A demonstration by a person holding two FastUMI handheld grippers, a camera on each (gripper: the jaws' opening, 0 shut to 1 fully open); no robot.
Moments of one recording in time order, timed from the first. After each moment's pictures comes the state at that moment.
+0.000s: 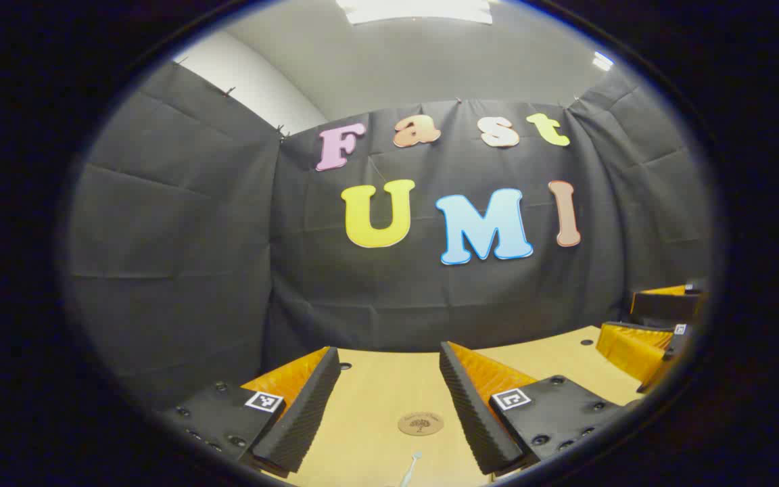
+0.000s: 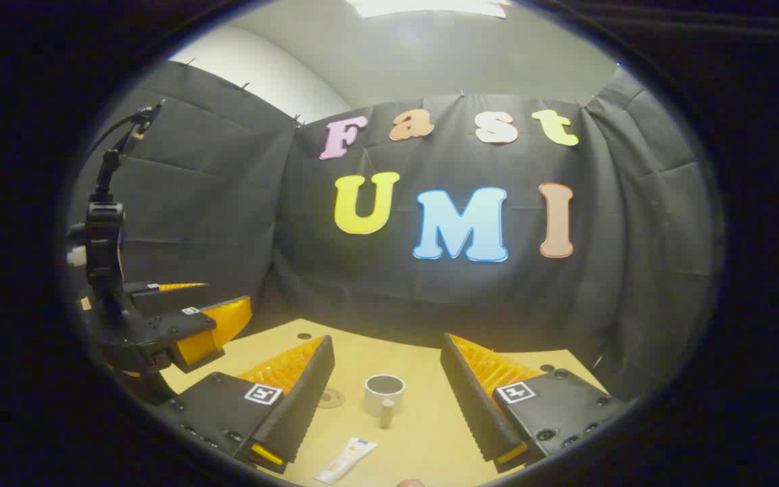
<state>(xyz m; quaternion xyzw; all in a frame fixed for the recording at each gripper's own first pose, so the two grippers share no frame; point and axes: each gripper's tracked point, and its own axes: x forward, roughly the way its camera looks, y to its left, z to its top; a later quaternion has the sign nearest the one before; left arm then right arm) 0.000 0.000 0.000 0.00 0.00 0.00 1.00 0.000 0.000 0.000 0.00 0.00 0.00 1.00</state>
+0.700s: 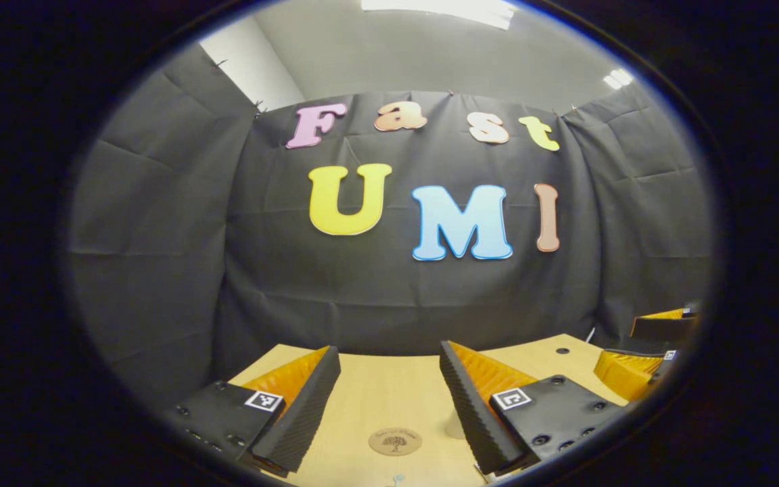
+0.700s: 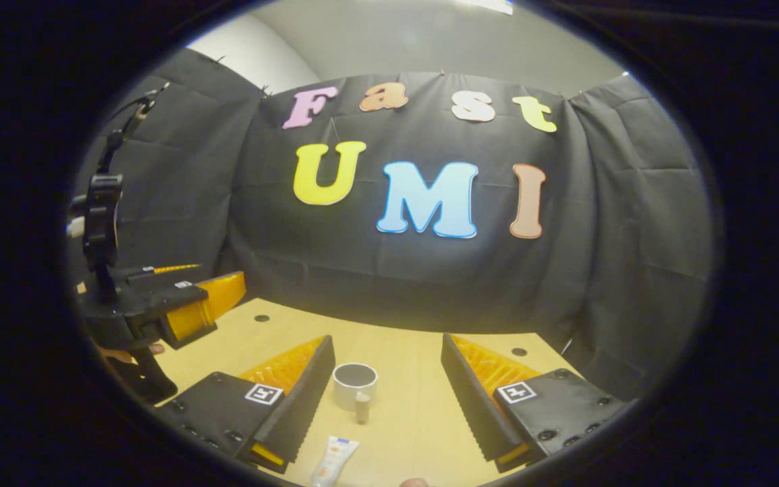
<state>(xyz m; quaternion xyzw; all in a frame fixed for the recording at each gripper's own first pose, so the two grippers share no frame) 0.101 -0.028 -0.011 -0.03 0.01 -0.09 1.00 0.031 -0.023 -0.019 -0.02 0.05 -0.10 0.99</state>
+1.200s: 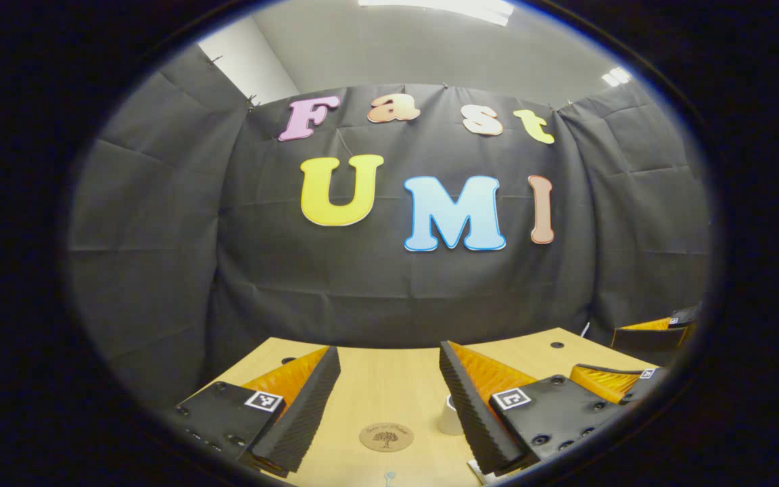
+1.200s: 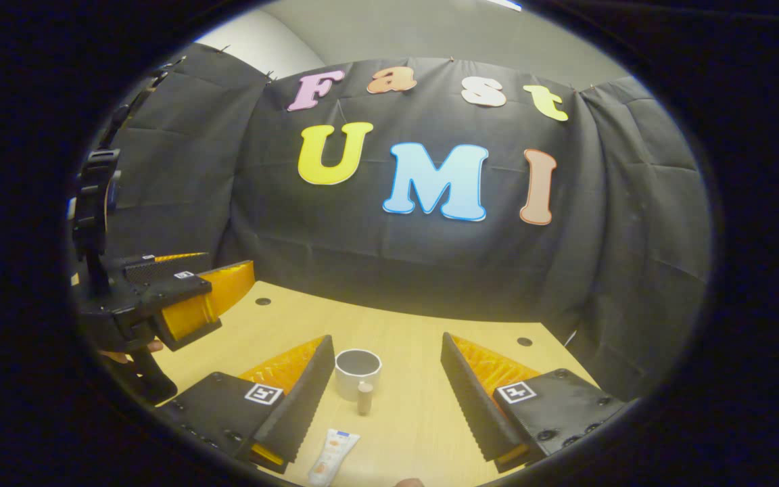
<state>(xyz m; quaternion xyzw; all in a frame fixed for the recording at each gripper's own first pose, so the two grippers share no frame) 0.098 -0.038 -0.024 -0.03 0.02 -0.09 0.99 0.043 -0.018 -0.042 -0.02 0.09 -0.08 0.99</state>
